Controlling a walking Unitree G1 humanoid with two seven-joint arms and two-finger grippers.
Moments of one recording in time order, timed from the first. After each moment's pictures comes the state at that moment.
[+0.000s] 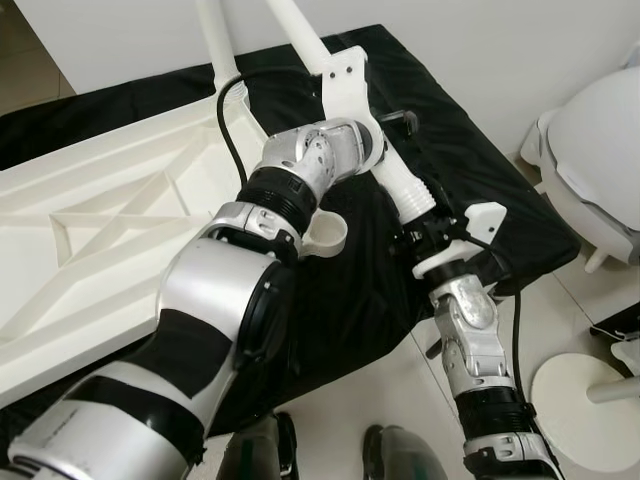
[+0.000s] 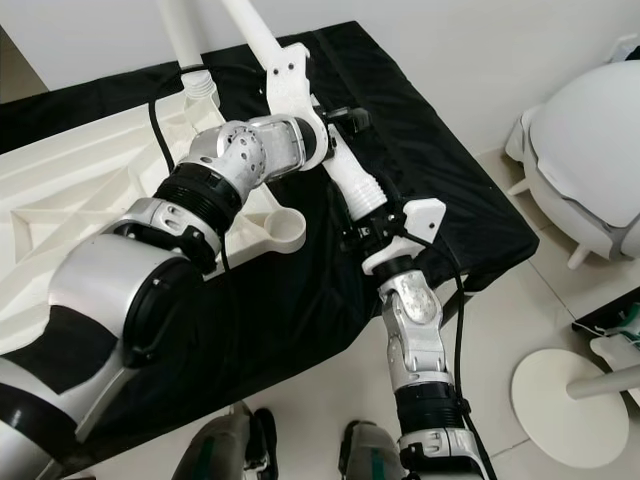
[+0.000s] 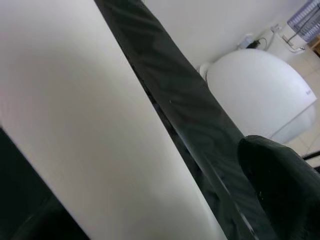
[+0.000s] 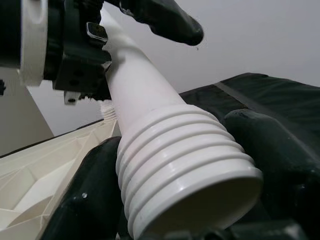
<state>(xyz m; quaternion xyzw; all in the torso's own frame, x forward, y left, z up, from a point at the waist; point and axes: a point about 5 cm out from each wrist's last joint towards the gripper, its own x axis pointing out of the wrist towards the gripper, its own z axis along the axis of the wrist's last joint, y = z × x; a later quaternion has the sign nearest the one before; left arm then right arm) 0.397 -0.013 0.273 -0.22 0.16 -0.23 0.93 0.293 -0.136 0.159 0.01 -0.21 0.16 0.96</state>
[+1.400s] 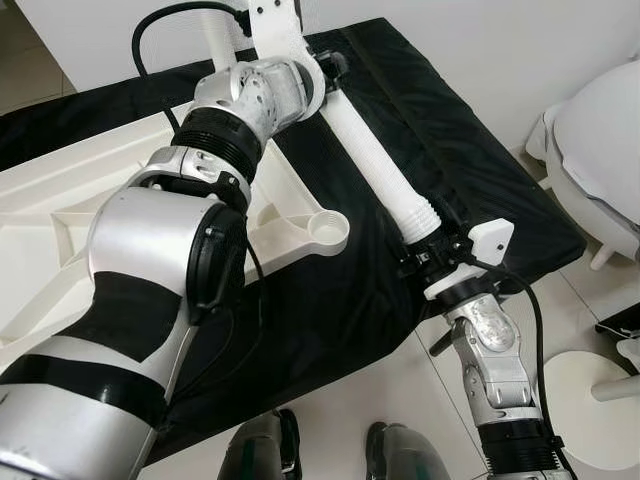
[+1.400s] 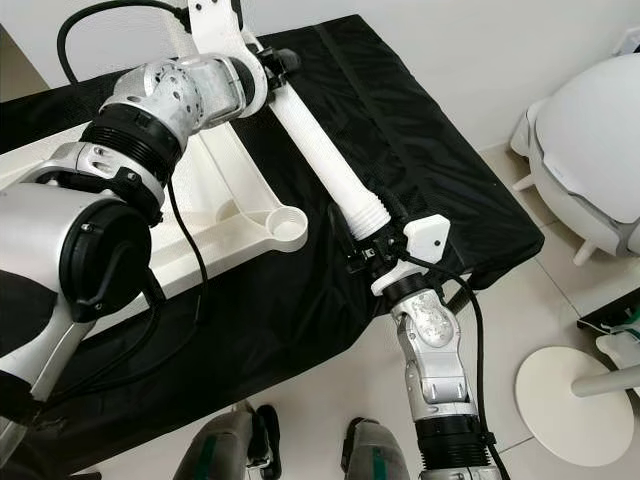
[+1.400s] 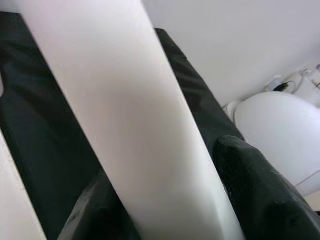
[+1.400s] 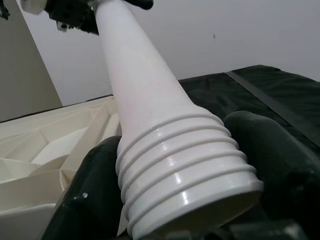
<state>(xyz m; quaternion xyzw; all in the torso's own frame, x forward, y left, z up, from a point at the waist) 0.417 0.043 0.310 -0.22 0.11 -0.17 0.95 0.270 -0.142 0.157 -0.06 -0.19 0.19 0.96</state>
